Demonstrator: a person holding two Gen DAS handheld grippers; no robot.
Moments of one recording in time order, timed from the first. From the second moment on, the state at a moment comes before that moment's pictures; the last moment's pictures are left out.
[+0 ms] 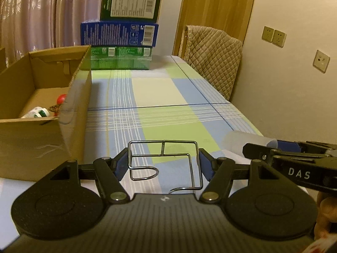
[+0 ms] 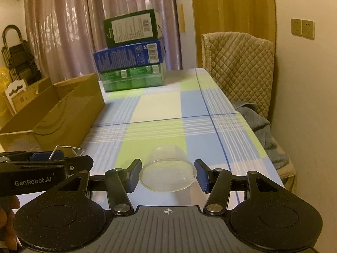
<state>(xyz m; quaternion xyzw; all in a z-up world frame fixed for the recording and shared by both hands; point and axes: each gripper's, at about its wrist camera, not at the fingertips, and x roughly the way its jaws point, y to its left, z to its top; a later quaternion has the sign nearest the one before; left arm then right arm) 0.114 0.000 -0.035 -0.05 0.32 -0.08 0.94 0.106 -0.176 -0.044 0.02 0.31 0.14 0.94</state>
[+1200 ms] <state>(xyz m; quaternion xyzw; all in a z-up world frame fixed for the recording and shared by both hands) 0.039 0.048 0.067 -0.05 0.28 -0.04 0.96 0.048 -0.135 0.048 0.01 0.29 0.18 0.94</state>
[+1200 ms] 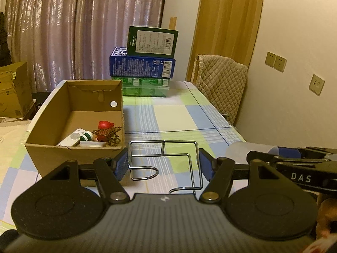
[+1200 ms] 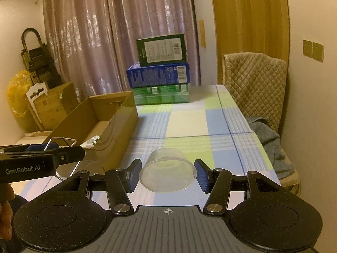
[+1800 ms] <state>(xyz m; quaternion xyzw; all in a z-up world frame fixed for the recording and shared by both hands) 0.056 0.100 0.077 -0.07 0.29 -0.02 0.96 0.072 -0.089 0.066 0.01 0.28 0.23 0.93</state>
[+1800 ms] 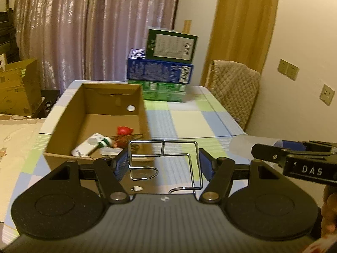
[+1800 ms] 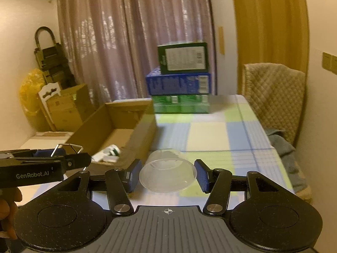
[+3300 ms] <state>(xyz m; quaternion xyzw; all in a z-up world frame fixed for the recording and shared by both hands) 0.212 0.241 0.032 -0.03 0.35 0.01 0.94 0.218 0.066 0.015 -0.01 0.35 0.32 0.88</state>
